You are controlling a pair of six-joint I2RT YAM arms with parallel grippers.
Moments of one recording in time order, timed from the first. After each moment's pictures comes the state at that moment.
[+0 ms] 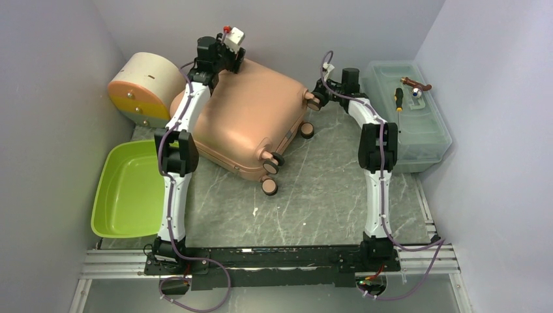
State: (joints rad) left arm -0.20 2.47 2.48 -0.15 0.28 0.34; right arm 0.06 2.46 2.07 -0.10 -0.96 -0.09
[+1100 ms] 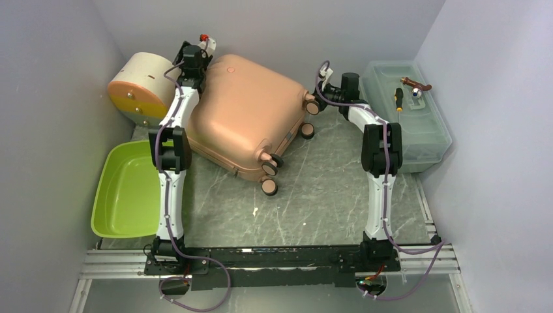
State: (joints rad) left arm -0.09 2.50 2.40 -0.05 -0.38 0.61; right arm 0.08 2.34 1.83 0.09 -0.93 -0.23
